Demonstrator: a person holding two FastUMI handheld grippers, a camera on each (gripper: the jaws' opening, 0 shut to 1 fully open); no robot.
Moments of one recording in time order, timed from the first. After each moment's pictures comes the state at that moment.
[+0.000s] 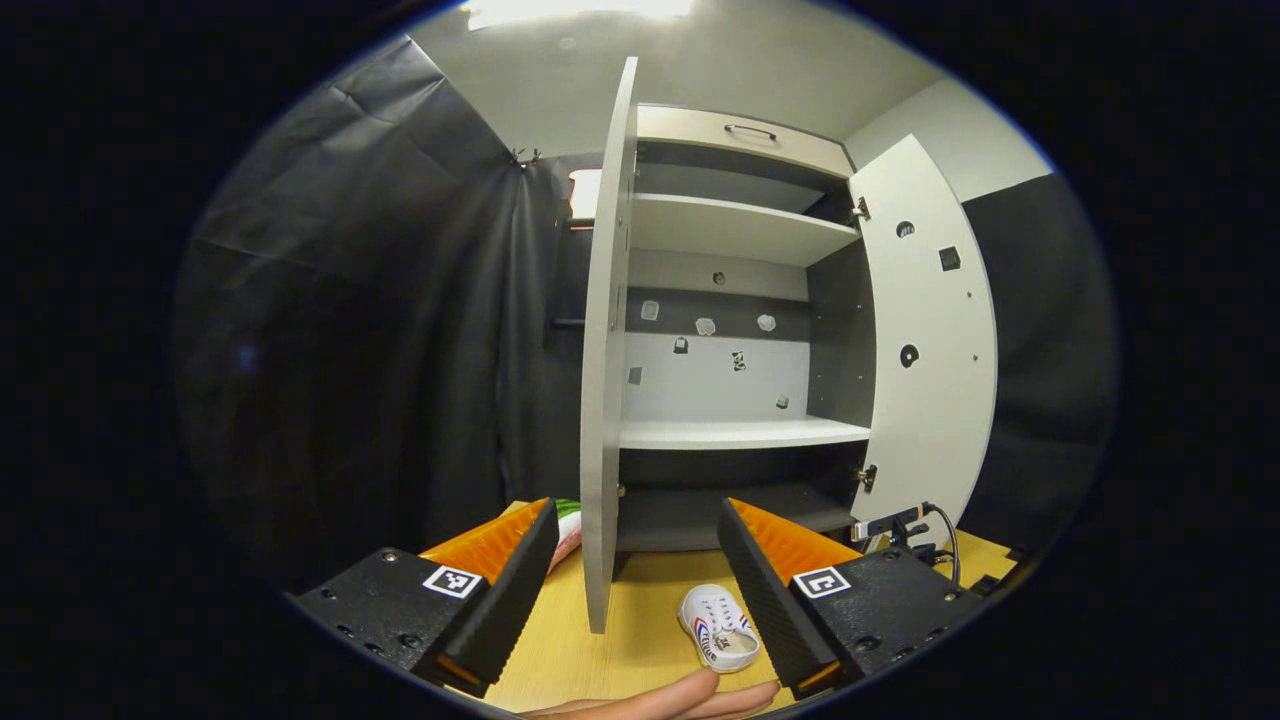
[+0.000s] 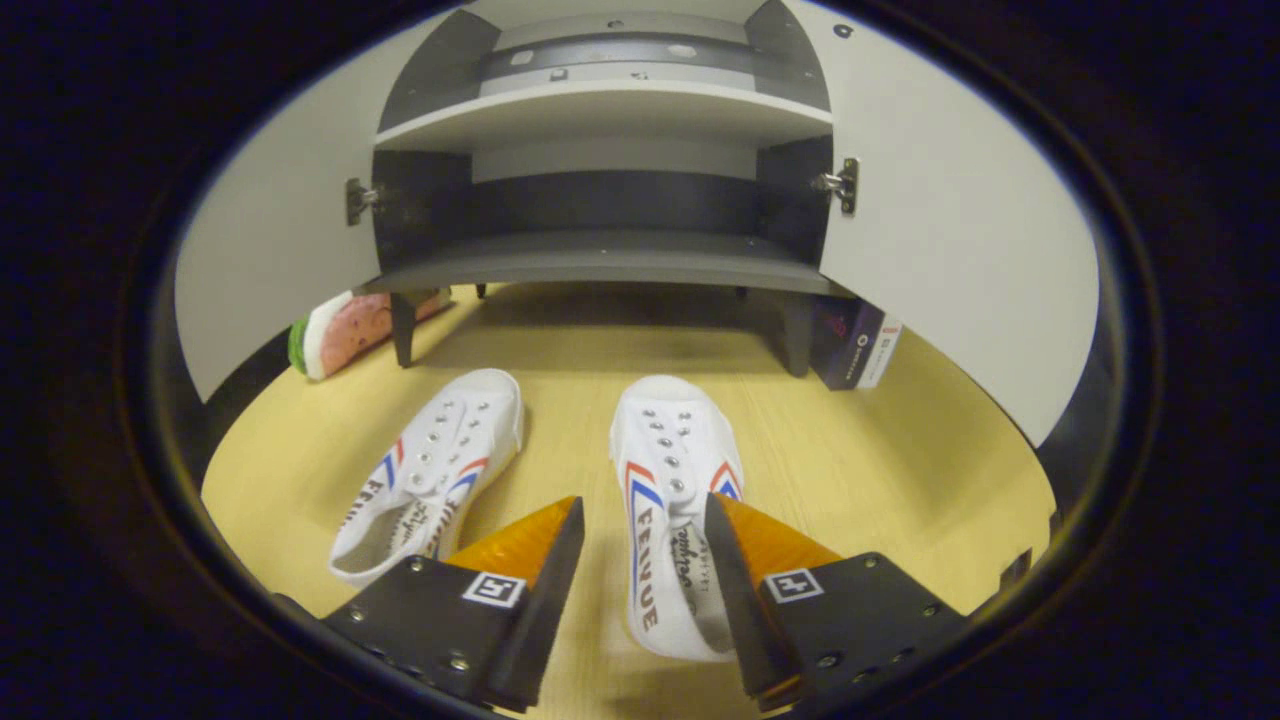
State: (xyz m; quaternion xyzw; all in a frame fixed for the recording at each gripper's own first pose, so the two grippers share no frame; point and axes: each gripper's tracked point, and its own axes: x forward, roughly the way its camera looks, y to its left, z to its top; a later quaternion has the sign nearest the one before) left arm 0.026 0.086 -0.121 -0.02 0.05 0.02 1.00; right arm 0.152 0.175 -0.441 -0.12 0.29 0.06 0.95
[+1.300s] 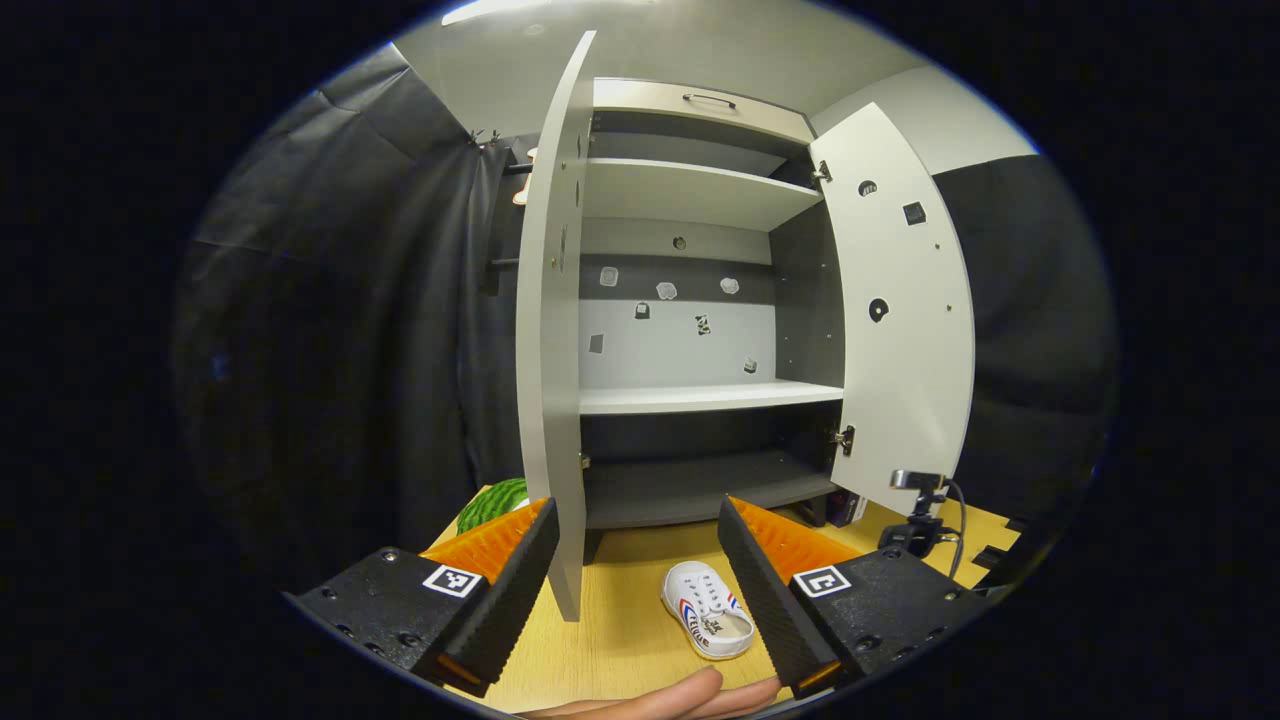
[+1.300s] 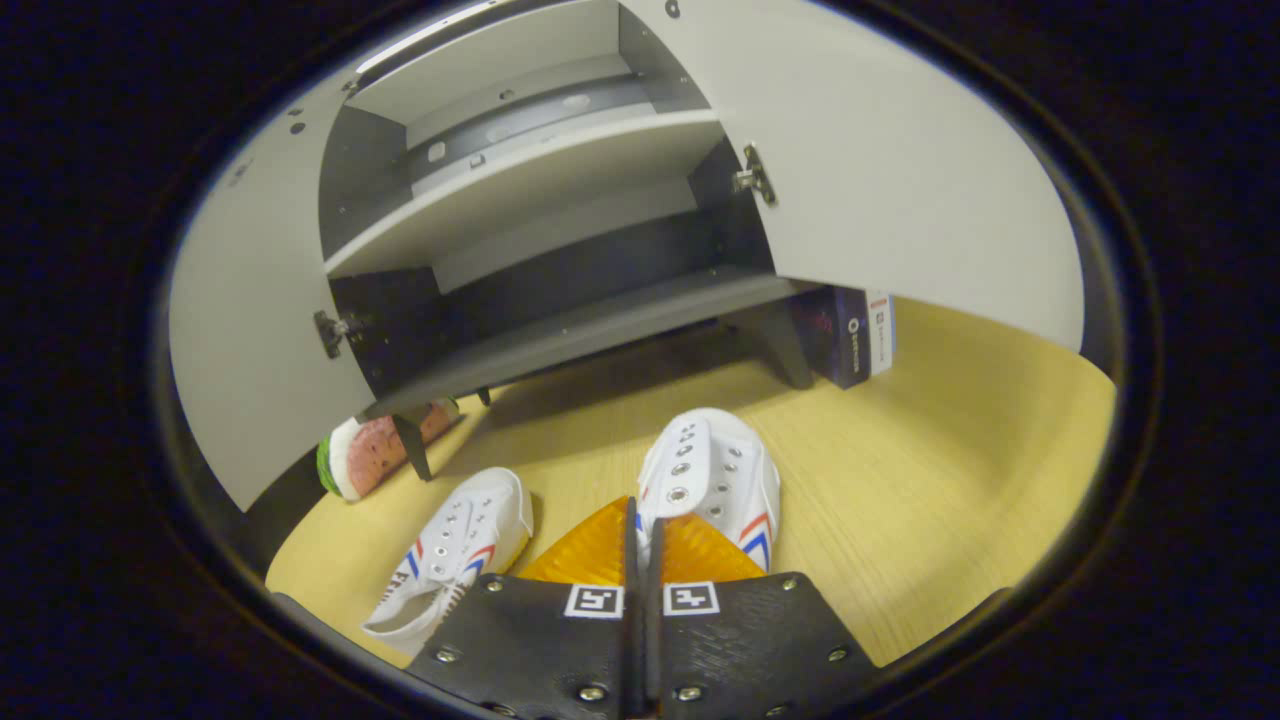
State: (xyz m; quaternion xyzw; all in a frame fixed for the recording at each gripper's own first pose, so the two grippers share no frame) left arm 0.037 0.058 -0.158 0.00 0.07 -0.03 1.00; right arm 0.181 0.176 -0.401 0.05 0.17 0.09 0.98
